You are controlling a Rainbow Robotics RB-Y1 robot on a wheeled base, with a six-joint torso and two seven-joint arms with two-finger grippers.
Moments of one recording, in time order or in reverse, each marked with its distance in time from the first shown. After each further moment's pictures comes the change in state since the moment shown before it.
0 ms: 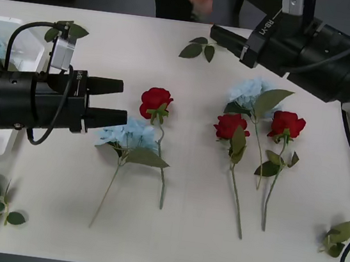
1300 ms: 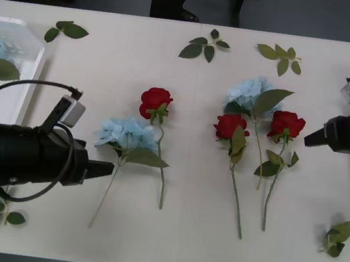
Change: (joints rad) right arm 0.069 -0.276 -0.115 0.026 0.716 0.912 -1.287; left arm 0.320 0.044 -0.085 -0.486 -0.802 0.016 0.715
